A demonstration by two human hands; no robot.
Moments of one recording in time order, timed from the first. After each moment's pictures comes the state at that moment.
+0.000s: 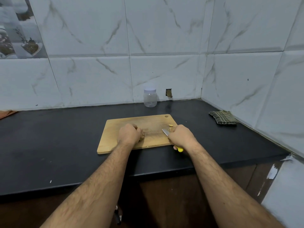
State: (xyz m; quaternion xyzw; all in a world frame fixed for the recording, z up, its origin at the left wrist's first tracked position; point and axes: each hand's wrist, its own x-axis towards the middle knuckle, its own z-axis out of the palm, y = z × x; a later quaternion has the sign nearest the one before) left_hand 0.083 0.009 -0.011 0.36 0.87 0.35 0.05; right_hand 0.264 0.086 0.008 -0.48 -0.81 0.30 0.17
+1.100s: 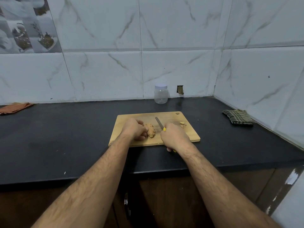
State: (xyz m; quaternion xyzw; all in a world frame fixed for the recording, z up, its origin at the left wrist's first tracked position) left_hand 0.064 -0.008 0.006 0.28 0.80 0.47 0.26; right_hand 0.219 0.039 0.013 -0.42 -0.87 0.21 0.15
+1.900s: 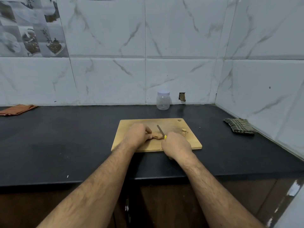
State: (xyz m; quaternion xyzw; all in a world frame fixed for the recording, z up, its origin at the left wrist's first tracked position) left_hand 0.054 -0.007 -0.003 0.52 0.83 0.22 -0.02; right_hand 0.220 0.023 0.016 -0.45 -0.87 0.15 0.14
